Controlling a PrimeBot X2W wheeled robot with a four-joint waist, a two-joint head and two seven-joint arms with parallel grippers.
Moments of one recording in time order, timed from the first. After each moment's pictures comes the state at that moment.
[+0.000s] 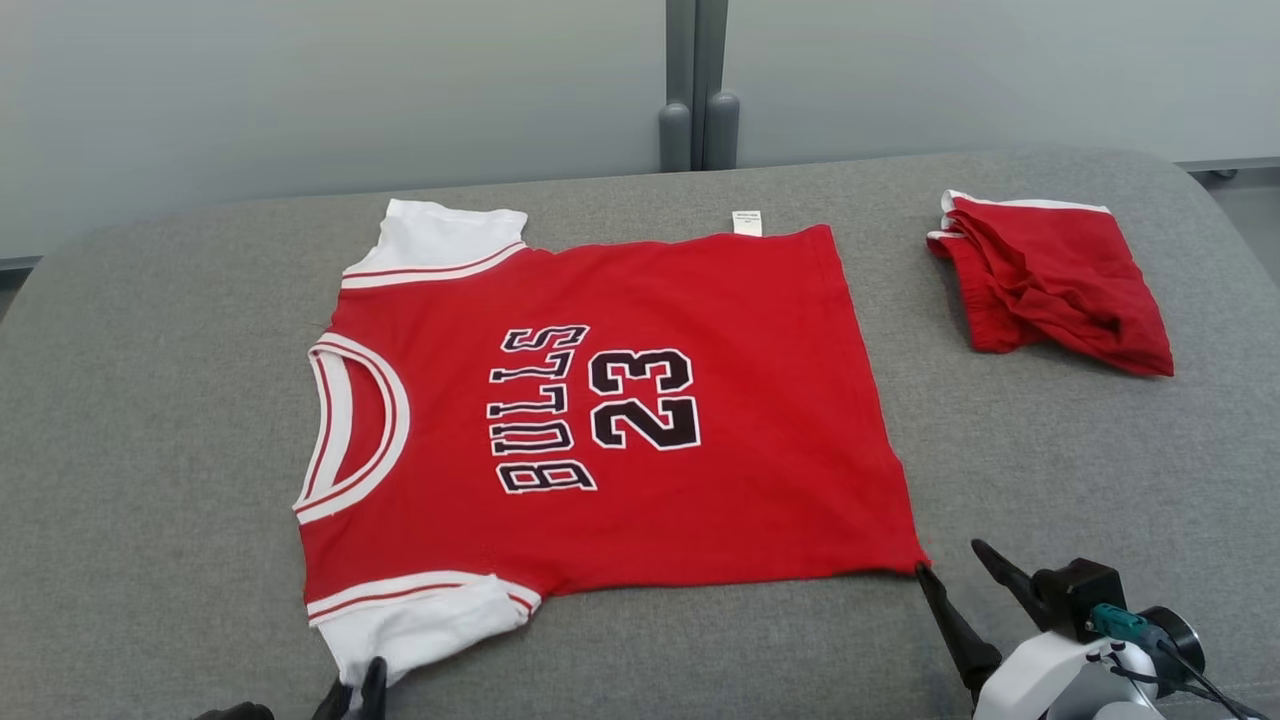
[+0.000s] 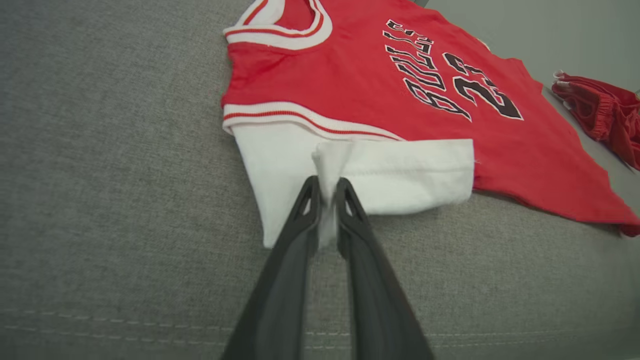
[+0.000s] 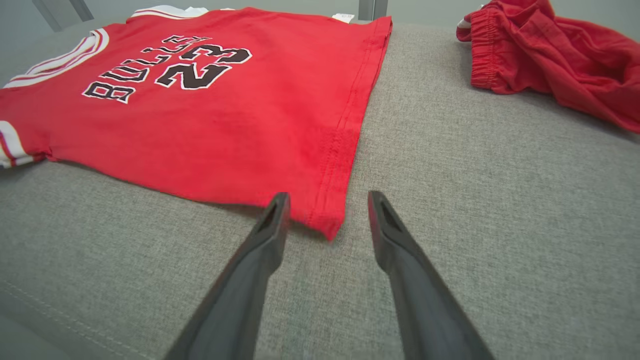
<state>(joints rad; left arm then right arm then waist) 0.13 0.14 -0.26 0.40 -0.67 -0.10 -0.24 0.00 -0.29 0.48 0.43 0.33 0.04 -0.26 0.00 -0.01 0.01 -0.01</state>
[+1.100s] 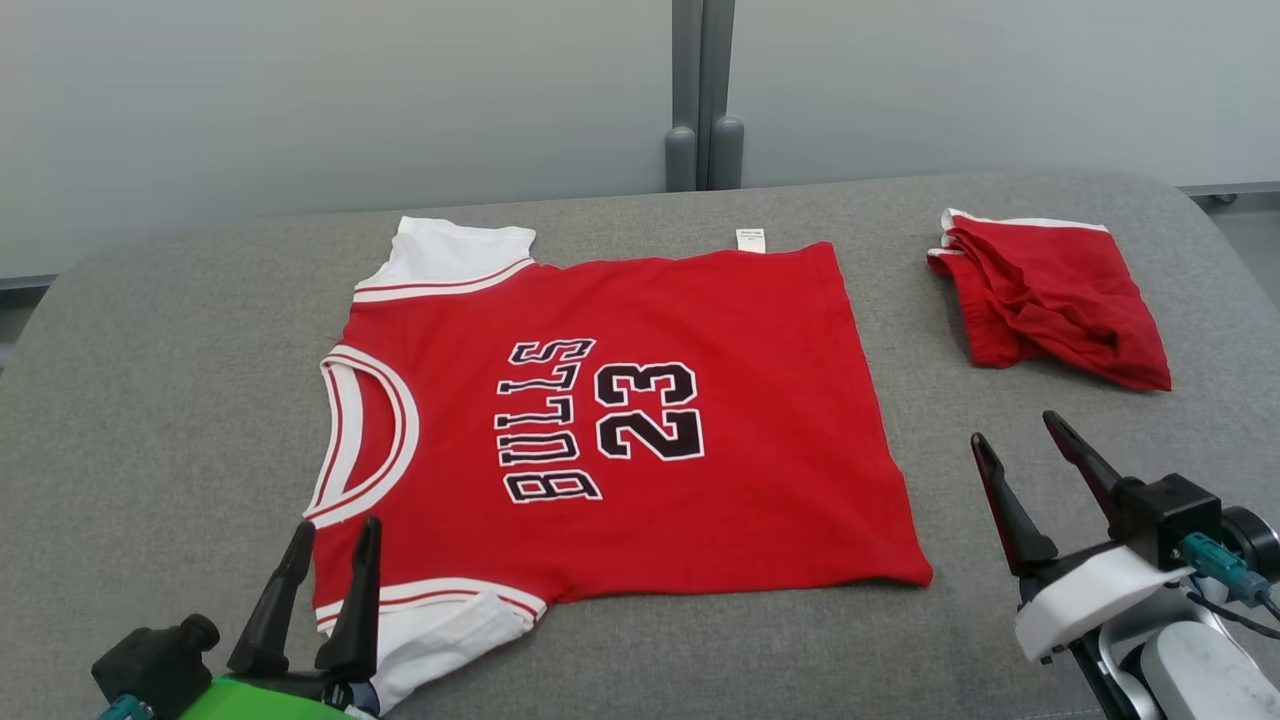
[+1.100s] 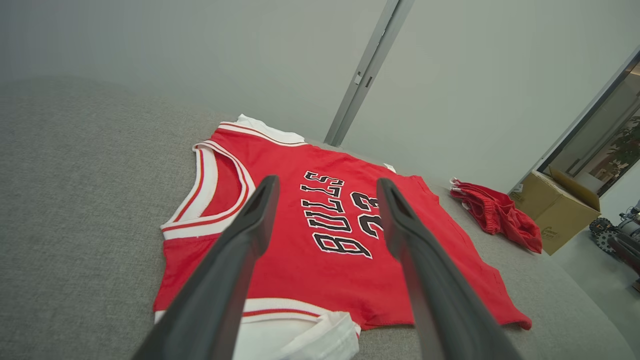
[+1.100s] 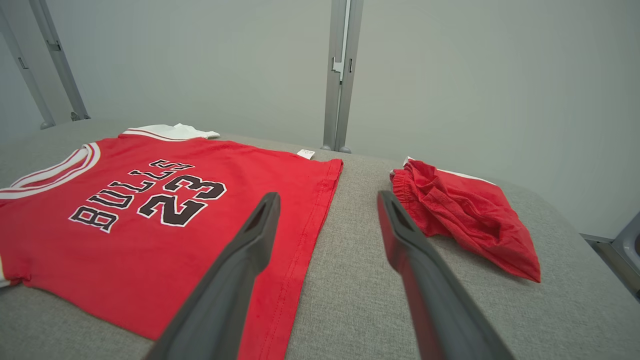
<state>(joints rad) 0.15 0.17 -0.20 0.05 -0.69 -0.12 -0.25 0.02 -0.32 0.31 0.18 0.25 0.01 -0.26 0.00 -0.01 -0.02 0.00</state>
